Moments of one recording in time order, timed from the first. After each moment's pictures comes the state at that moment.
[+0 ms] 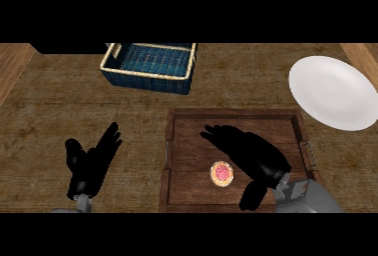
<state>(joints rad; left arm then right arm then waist) 0.01 0.15 -0.14 -1.46 0.16 0.11 0.24 -0.29 -0.27 0.50 -1.68 0.66 0.47 0.20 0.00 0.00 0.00</state>
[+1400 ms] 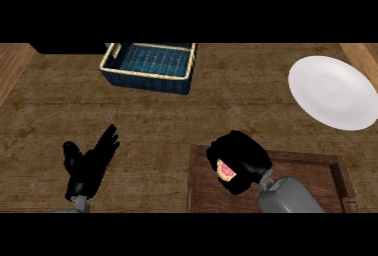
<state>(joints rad) 0.02 0.11 -0.06 -1.42 0.12 0.03 0.21 -0.28 -0.15 0.47 -1.49 1.00 0.31 -0.08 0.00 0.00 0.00</state>
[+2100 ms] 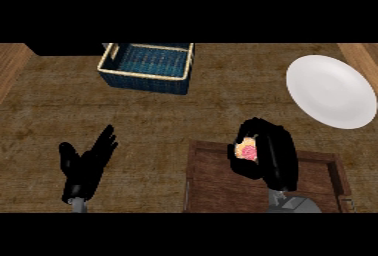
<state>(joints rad) 0.04 0.12 -0.06 -1.47 0.11 0.04 0.24 -0.10 -0.01 0.30 -1.68 1.10 -0.22 0.28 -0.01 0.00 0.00</state>
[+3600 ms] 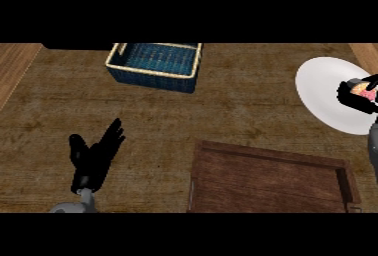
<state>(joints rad) -0.02 0.09 -0.06 -1.43 0.09 0.03 0.24 -0.57 -0.40 -0.49 -0.76 0.41 -0.56 -0.38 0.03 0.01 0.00</state>
